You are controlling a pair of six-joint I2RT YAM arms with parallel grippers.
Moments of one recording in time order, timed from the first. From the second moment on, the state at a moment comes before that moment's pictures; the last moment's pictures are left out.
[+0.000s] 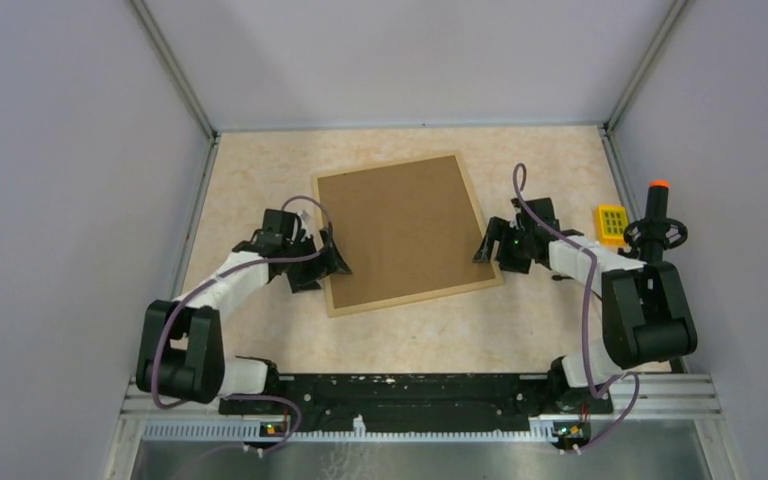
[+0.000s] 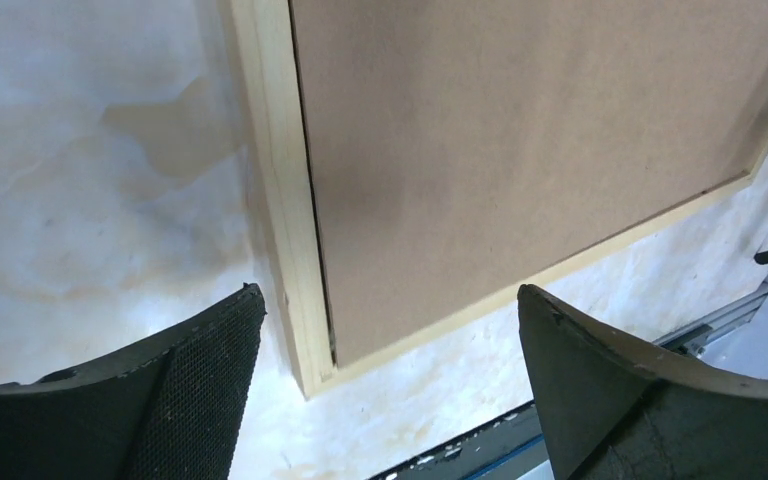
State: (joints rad) left arm -0.17 1.38 0.71 -0.36 0.40 -0.56; right arm 0.19 1.49 0.73 -0.22 -0.27 0.45
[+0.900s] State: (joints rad) left arm -0.38 1.29 0.72 -0.49 0.26 -0.71; right arm 0.20 1.50 0.76 -0.25 -0.25 0.40
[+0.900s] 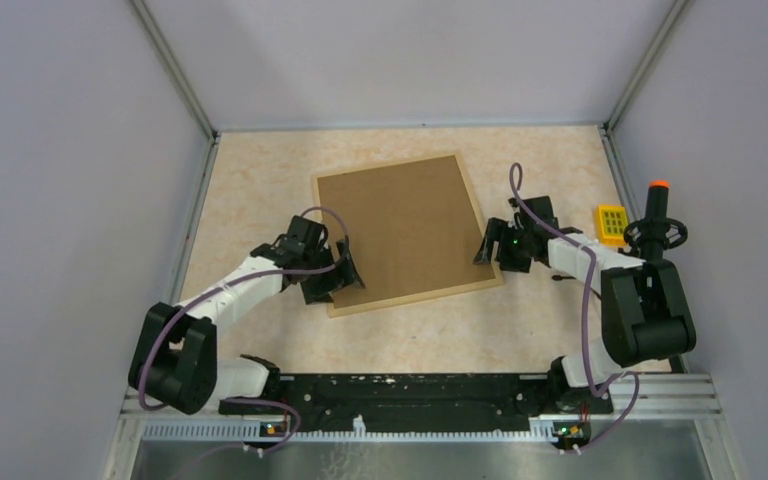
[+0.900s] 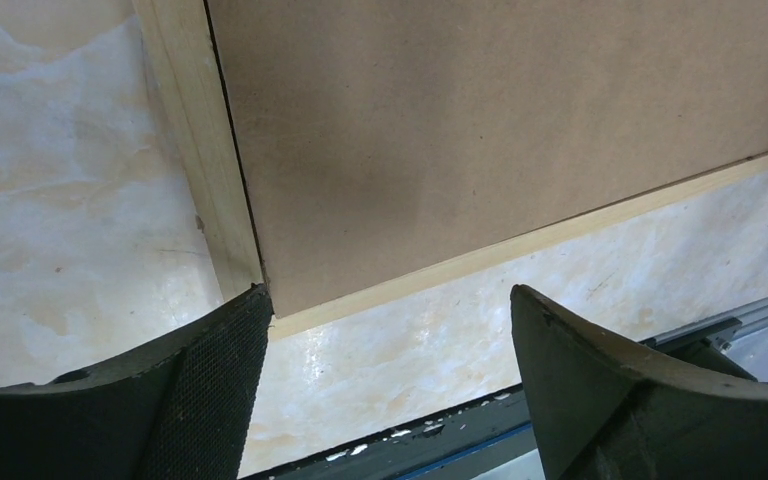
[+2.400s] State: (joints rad) left arm -0.38 1.13 0.63 -0.07 0.45 -0.84; right arm 0.22 1.51 0.81 -0.31 0.00 0.33
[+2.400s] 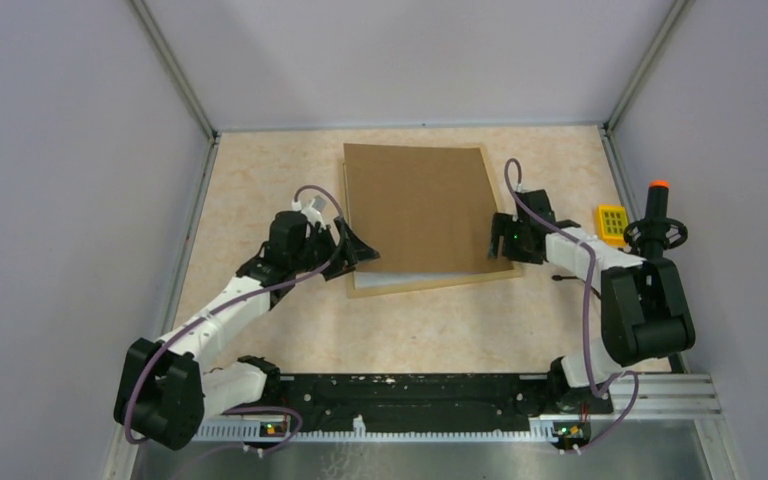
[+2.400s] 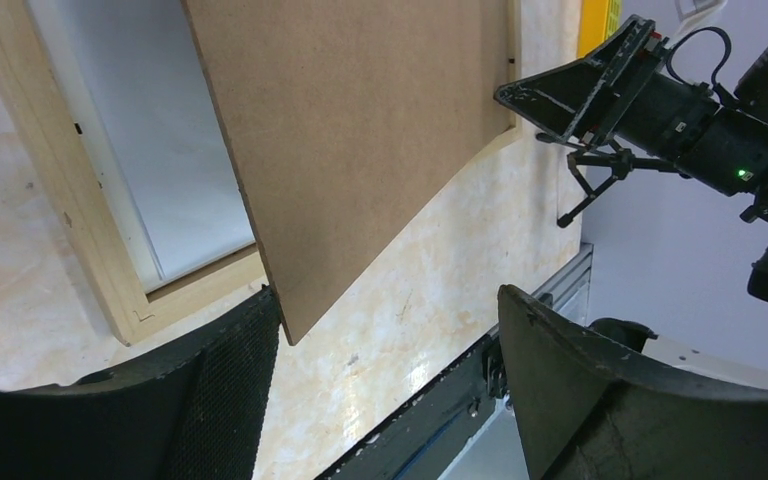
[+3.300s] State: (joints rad) left arm -0.40 1.24 0.66 0.00 0.53 -0.87; right arm 0.34 1.52 0.99 -0.51 0.04 0.36
